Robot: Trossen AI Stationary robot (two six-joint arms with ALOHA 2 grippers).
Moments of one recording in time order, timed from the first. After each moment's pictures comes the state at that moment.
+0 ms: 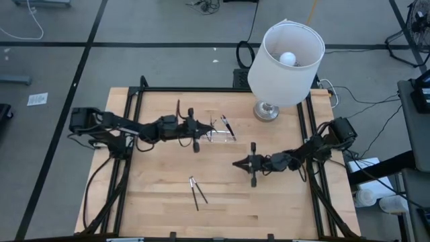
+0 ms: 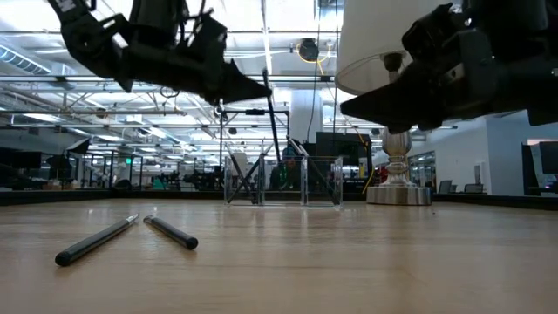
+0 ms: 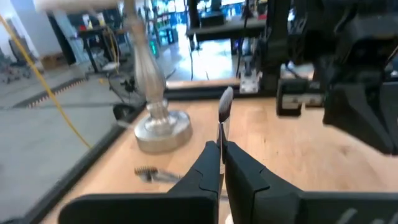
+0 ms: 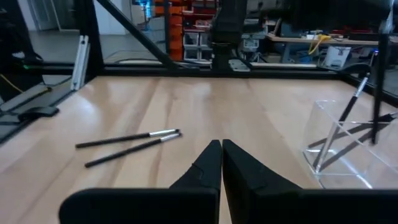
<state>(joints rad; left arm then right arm) 0.12 1.50 0.56 0.83 -0.06 0.14 0.34 1.72 0.34 1.29 0.36 0.04</state>
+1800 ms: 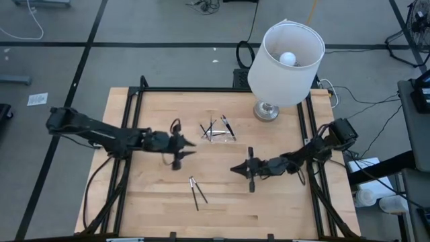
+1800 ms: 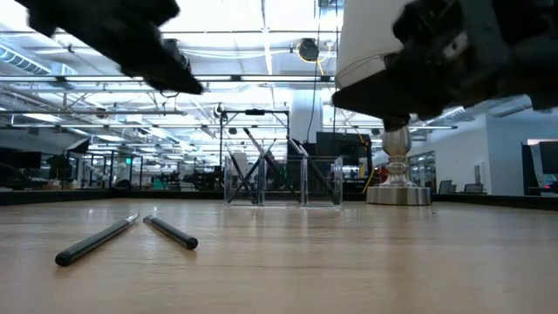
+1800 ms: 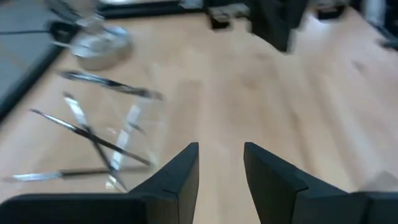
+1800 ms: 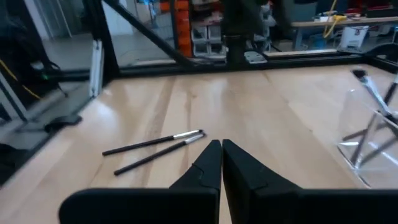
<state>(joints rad) -0.15 1.13 0.56 0.08 -0.18 -0.02 0.40 1.72 0.43 1.17 0.39 0.15</state>
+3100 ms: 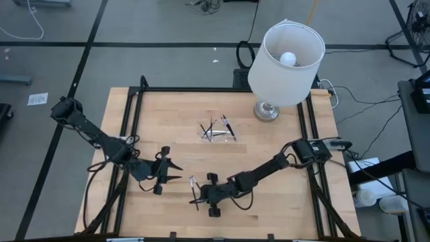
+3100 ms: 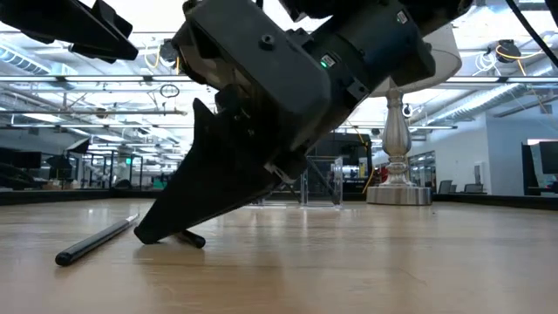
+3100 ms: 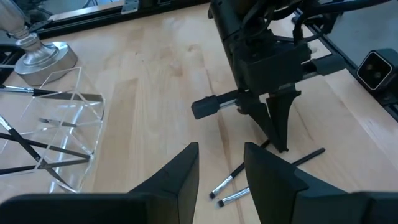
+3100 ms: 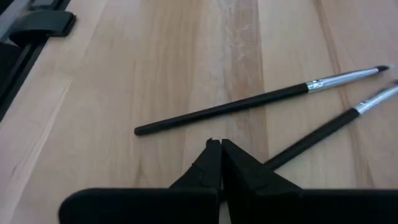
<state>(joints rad) -0.61 1.06 0.56 -0.06 -0.45 -0.14 0.39 2.24 1.40 0.13 0.13 0.33</state>
